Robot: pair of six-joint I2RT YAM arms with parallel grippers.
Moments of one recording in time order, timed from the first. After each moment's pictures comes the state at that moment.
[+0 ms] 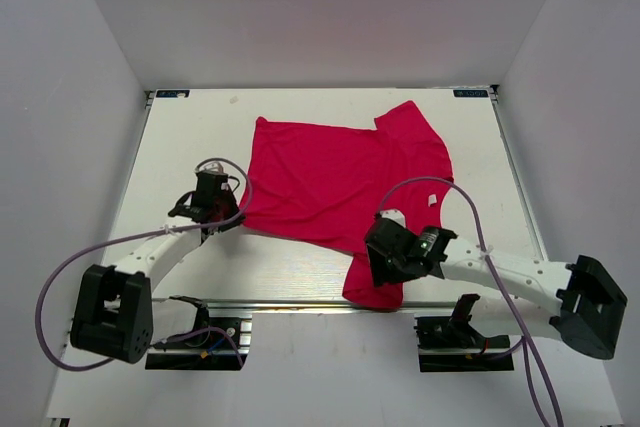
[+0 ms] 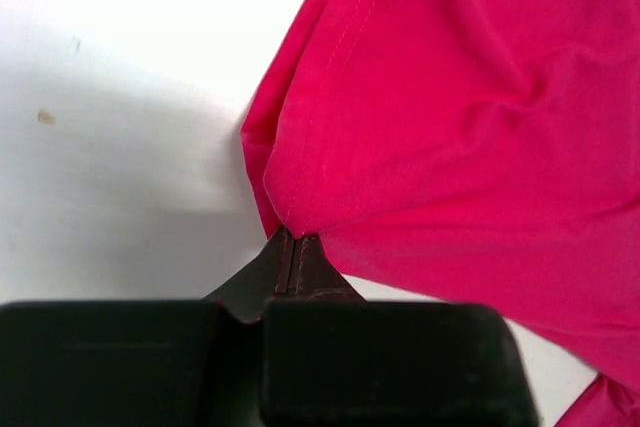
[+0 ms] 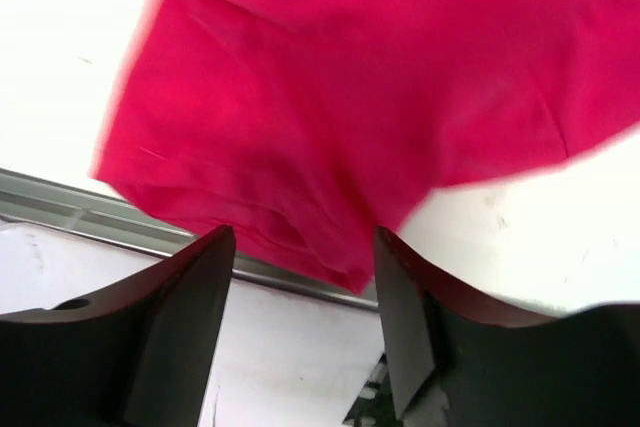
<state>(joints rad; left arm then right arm) -0.25 1.23 0.61 -0.29 -0.07 -0.58 1.05 1.14 0.69 -0.78 0.18 0.73</state>
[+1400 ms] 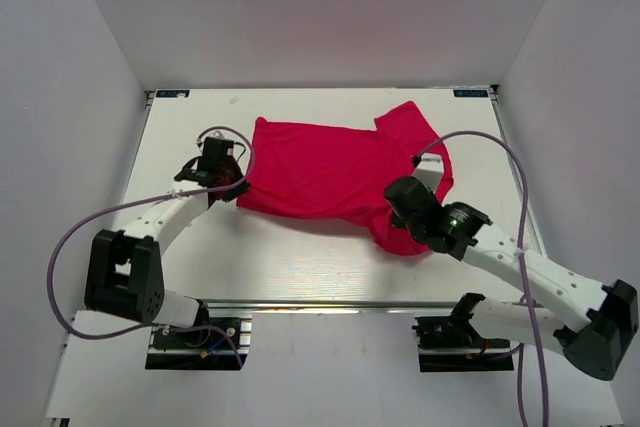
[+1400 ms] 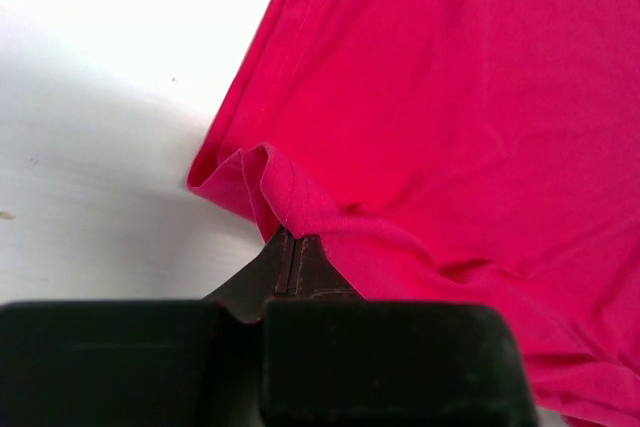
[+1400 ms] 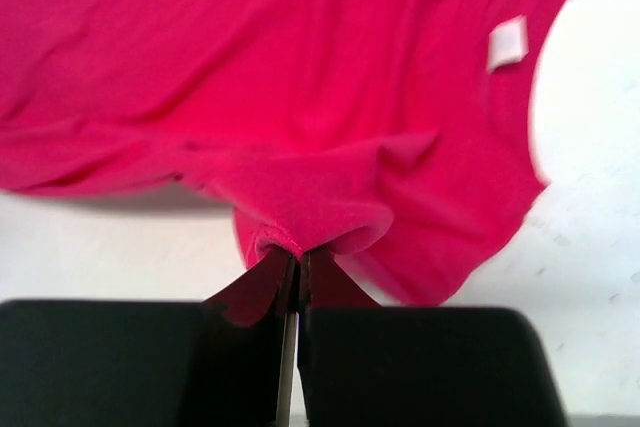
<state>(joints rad) -0.25 1.39 0.88 -0.36 -0.09 -0.67 0.90 1.01 0.89 -0.74 0.59 0.79</state>
